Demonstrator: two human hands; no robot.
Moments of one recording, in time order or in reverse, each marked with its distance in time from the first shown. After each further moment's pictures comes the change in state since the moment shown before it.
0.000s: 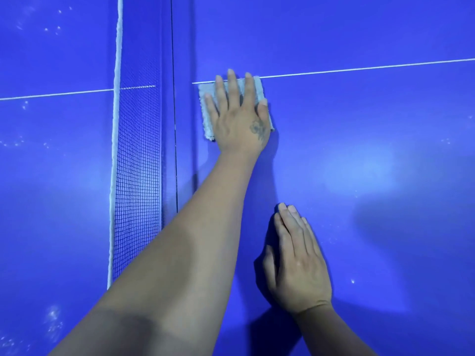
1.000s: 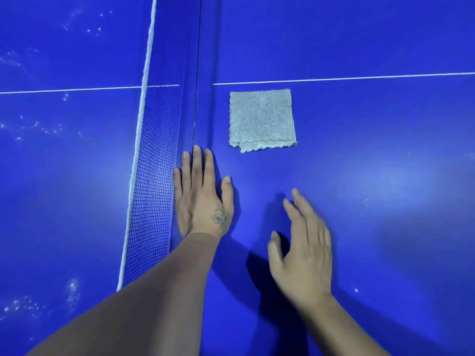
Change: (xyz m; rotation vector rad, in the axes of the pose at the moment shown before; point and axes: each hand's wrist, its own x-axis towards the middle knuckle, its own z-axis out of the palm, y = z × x) left_hand -0.153 -0.091 -0.023 0.188 0.043 -0.146; right_hand 0.028 -0.013 -0.023 0.130 0.046 0.128
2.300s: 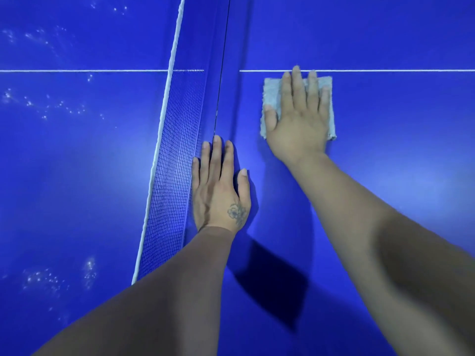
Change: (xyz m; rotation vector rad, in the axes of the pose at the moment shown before) left_hand 0.001 -0.003 0.004 -0.102 0.077 -0.012; right_hand 0.222 -0.039 0.055 -0.402 -0.068 -0.140
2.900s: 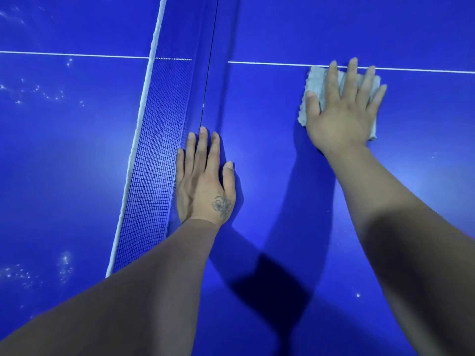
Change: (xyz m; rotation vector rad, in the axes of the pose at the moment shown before) left_hand 0.001 0.001 -0.004 0.010 -0.037 -0.003; right_hand 0.001 0.086 -0.014 -0.014 0.001 0.194
